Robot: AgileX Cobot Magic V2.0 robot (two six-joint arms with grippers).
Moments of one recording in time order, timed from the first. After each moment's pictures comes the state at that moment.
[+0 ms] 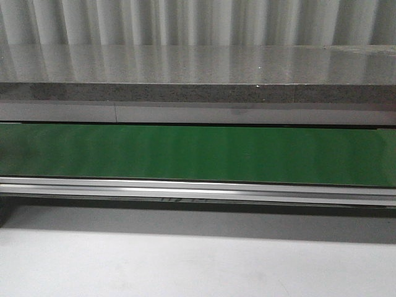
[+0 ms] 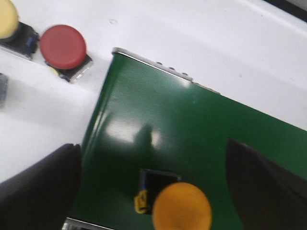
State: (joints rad) left arm 0.11 1.55 -1.28 -0.14 0.90 -0.12; right arm 0.05 0.17 -0.47 0.01 0.77 -0.04
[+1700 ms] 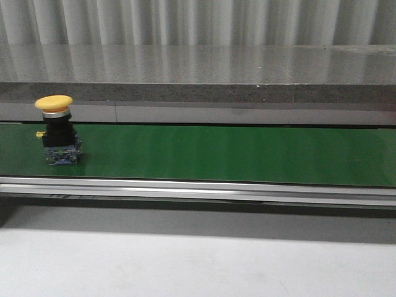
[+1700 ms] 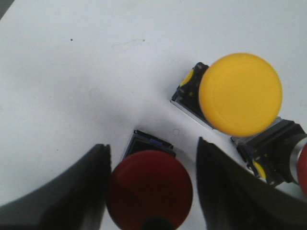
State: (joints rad) left arm 0.38 1.92 -1.35 -0.06 0.69 -0.07; right arm 0.05 0.17 -0.47 0.01 0.77 -0.04
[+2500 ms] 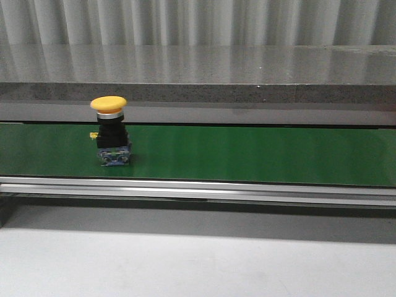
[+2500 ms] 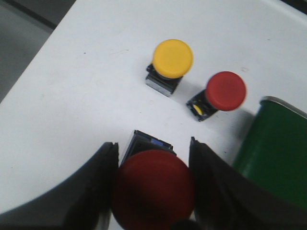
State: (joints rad) left arm 0.33 1.50 -1.11 -0.06 0.67 -0.02; right arm 0.05 0.17 -0.47 0.01 0.77 -0.04
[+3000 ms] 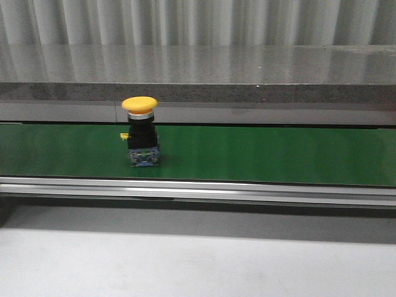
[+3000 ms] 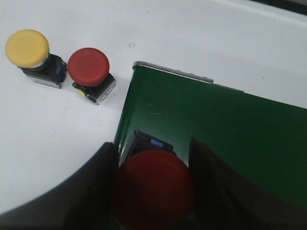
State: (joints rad) left arm 0.08 1.44 -1.06 -0.07 0.65 -0.02; right arm 0.05 0.17 -0.47 0.01 0.77 -0.04
